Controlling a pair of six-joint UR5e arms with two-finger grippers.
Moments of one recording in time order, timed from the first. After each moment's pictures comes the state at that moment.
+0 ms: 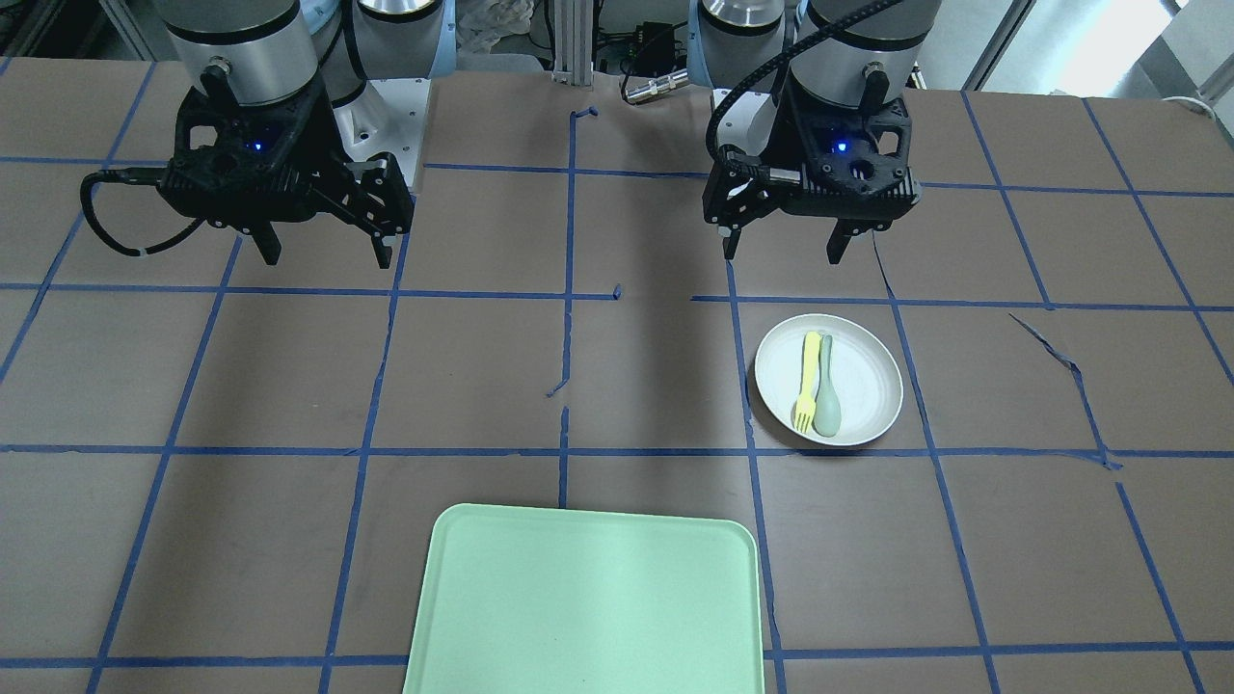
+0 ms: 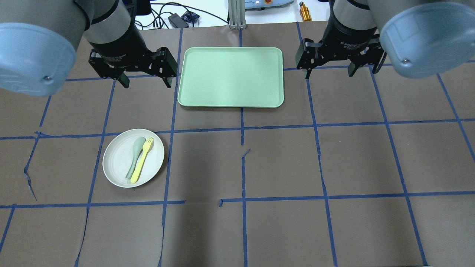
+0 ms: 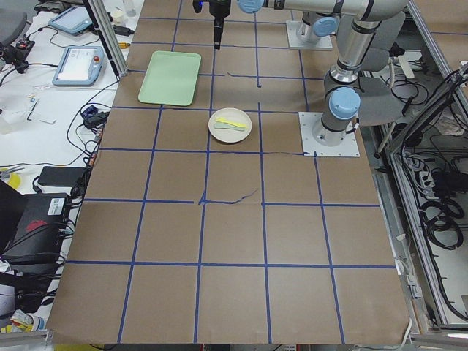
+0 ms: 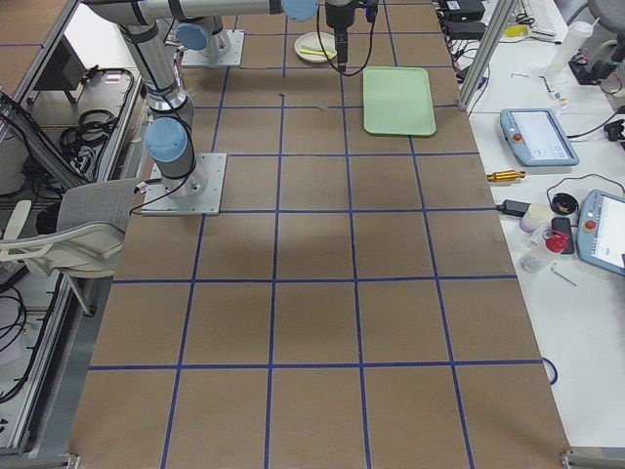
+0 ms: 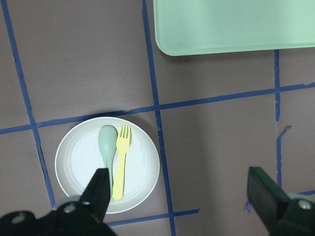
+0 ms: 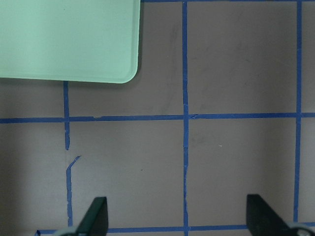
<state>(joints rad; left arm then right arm) -1.68 -1.58 -1.55 -1.50 1.59 -0.08 1.67 -1.55 1.55 -1.67 -1.60 0.11</state>
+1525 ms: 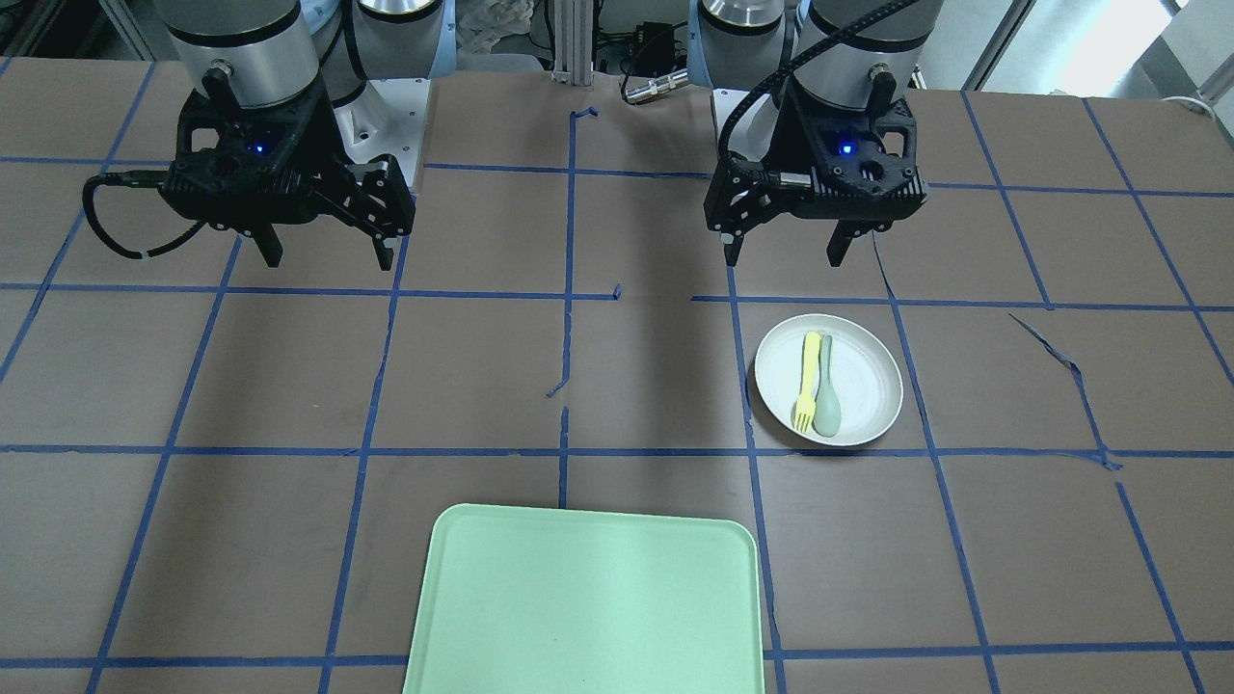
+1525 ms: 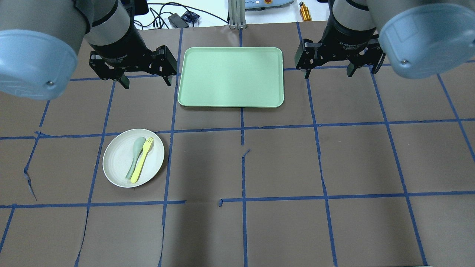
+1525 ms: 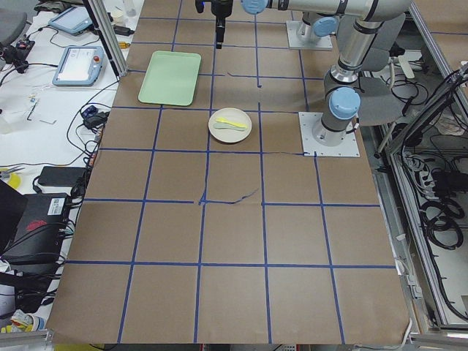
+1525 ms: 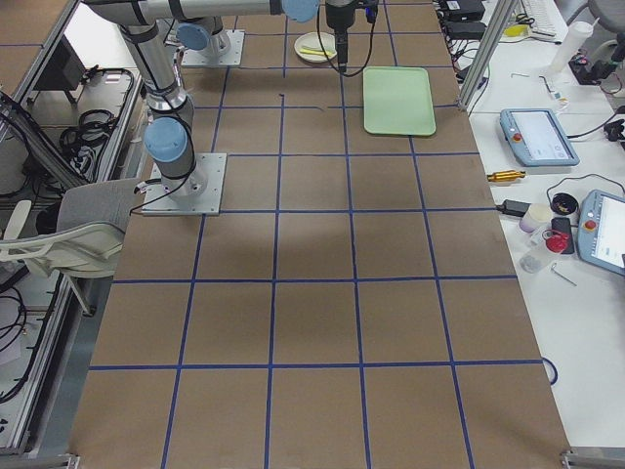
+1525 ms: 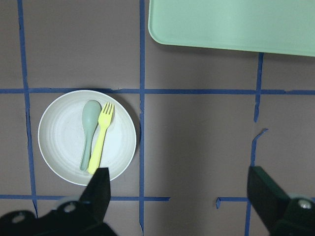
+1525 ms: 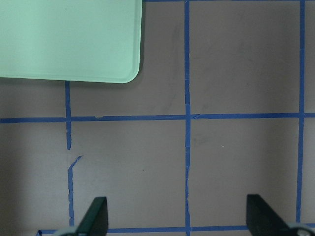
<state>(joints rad) -1.68 -1.58 -1.57 -1.46 1.58 -0.14 1.67 -1.55 1.56 -1.68 -1.59 0.11</state>
